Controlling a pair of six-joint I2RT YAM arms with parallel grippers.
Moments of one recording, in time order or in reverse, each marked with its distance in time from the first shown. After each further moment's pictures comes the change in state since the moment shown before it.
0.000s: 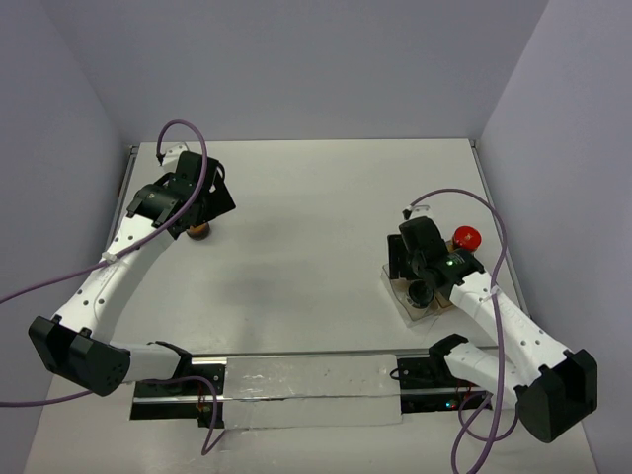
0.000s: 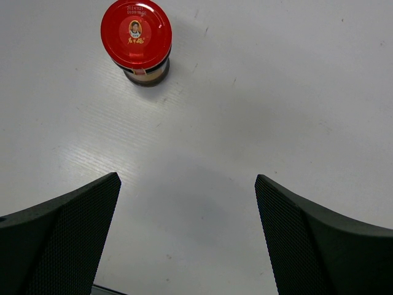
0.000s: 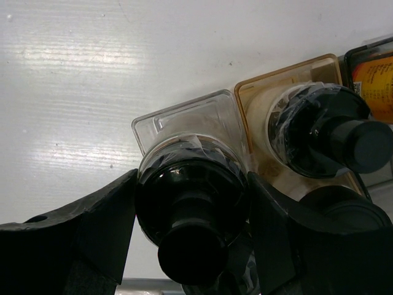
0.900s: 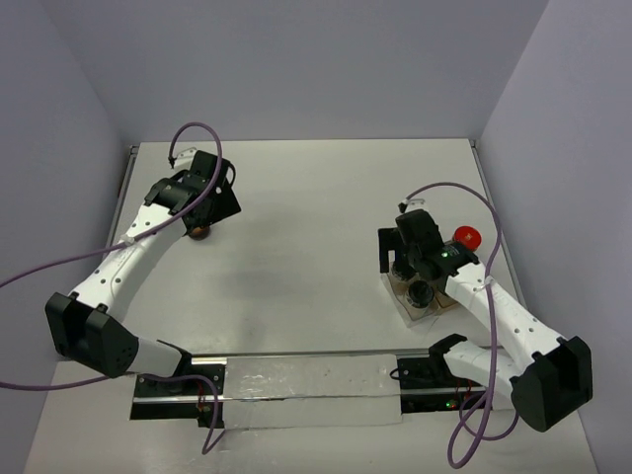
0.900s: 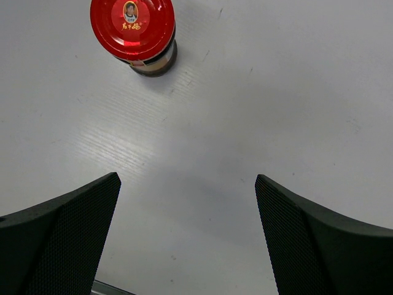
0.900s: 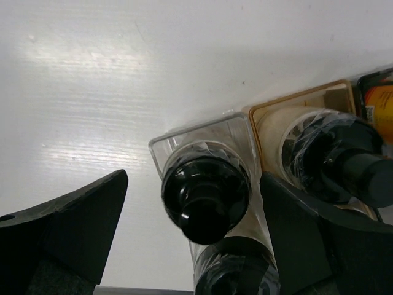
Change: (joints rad) left arm 0.003 0.093 -0.011 -0.002 -0.004 -0.014; right arm -0.007 0.069 0.032 0.054 -0.028 0.000
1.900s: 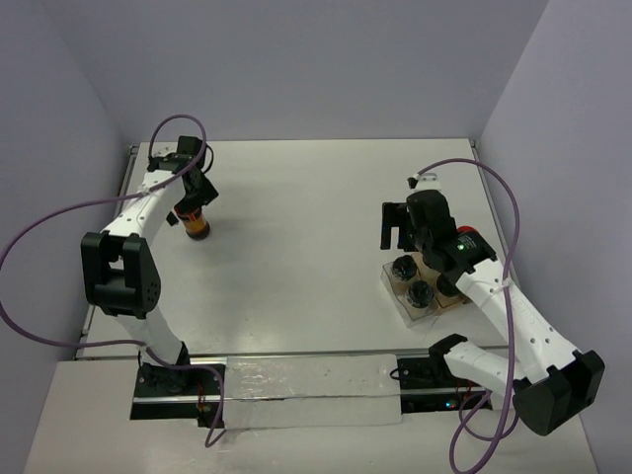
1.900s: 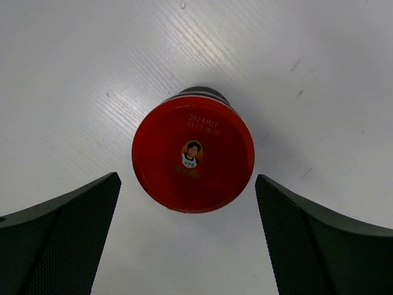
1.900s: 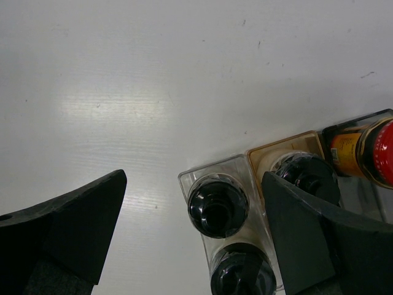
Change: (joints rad) left arm 0.267 0.350 0.110 0.077 0.016 -0.027; right arm -0.002 -0.026 0.199 -0.032 0.022 0.000
